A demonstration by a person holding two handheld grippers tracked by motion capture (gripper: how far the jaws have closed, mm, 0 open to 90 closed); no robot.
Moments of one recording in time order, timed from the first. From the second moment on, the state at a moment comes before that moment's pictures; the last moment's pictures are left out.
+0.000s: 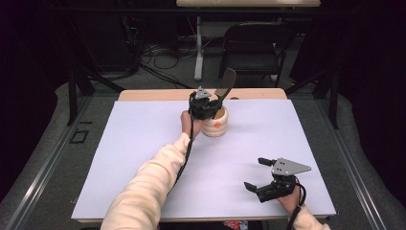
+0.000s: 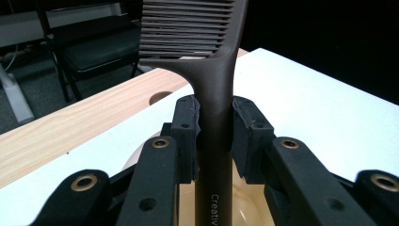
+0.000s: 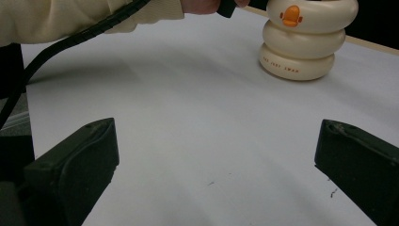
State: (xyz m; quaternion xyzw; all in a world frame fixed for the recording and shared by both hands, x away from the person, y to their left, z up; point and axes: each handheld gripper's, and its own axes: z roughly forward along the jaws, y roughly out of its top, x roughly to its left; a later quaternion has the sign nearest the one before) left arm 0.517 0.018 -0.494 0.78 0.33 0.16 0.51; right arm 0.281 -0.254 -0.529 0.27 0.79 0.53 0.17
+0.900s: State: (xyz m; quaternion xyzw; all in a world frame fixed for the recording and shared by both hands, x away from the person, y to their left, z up) left arm 0.517 0.019 -0.498 0.78 0.32 0.16 0.50; right arm 0.281 -0.253 -0.529 0.27 0.79 0.53 0.17
